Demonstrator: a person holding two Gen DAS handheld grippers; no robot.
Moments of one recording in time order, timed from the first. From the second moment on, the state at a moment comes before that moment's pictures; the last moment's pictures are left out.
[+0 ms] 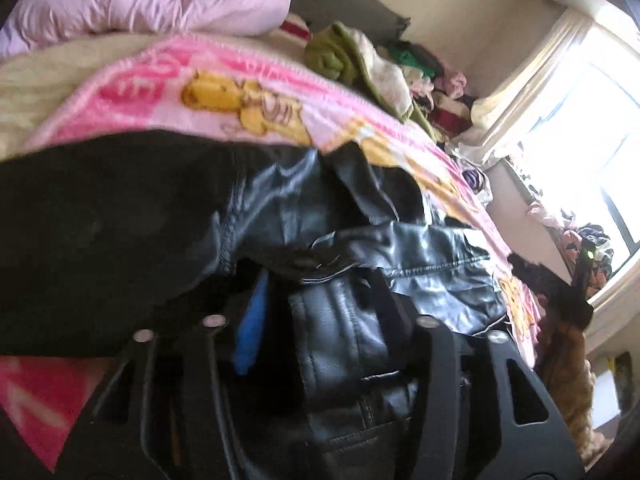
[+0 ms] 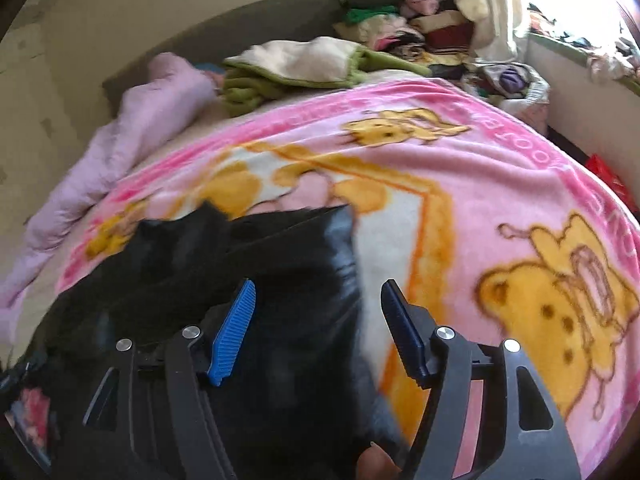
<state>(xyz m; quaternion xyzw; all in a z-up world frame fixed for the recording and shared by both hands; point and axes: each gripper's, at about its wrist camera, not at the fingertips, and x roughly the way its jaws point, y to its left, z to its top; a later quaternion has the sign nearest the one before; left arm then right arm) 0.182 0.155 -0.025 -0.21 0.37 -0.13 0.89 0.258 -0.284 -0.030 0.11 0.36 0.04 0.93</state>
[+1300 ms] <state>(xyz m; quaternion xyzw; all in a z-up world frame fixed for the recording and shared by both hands) 0.155 0.151 -0.017 -0.19 0.41 -0.10 0.89 0.190 -0.196 -0.036 0.07 0.41 0.13 0.90</state>
